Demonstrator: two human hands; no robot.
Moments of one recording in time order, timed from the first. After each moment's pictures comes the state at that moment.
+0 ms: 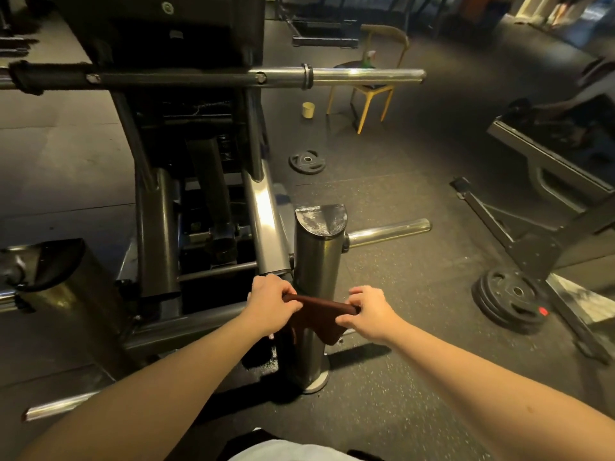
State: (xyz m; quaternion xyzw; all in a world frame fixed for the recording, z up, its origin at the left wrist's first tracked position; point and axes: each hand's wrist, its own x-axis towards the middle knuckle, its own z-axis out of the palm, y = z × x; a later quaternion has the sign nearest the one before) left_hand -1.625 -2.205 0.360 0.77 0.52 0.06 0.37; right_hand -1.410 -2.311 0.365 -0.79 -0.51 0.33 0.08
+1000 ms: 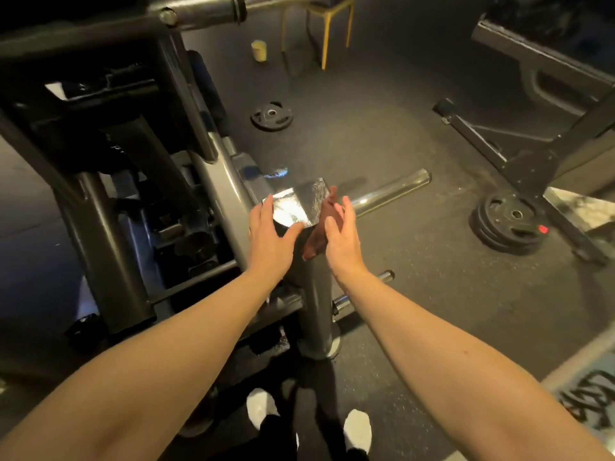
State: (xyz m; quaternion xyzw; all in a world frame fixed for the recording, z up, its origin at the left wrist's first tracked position) left_hand -1.518 -2.092 0.326 0.71 0.51 0.23 0.43; right_hand -1.404 -2.172 0.325 -0.73 -0.21 0.34 0.55
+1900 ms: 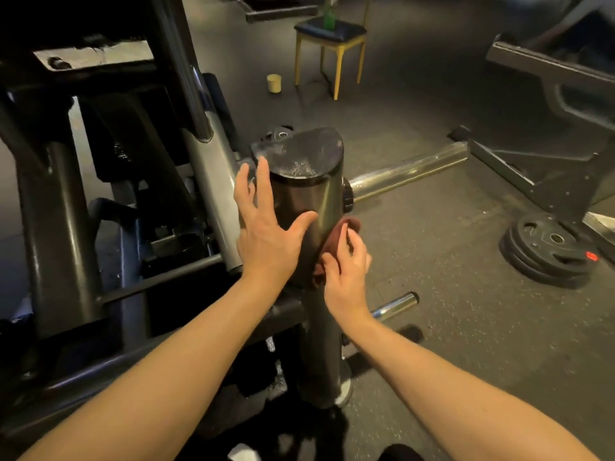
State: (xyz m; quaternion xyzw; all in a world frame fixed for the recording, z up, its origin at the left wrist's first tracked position) left_hand -1.514 -2.114 0.216 0.76 0.43 0.41 0.24; right_hand -1.421 -2.210 0.141 -0.74 -0.36 0.15 0.56
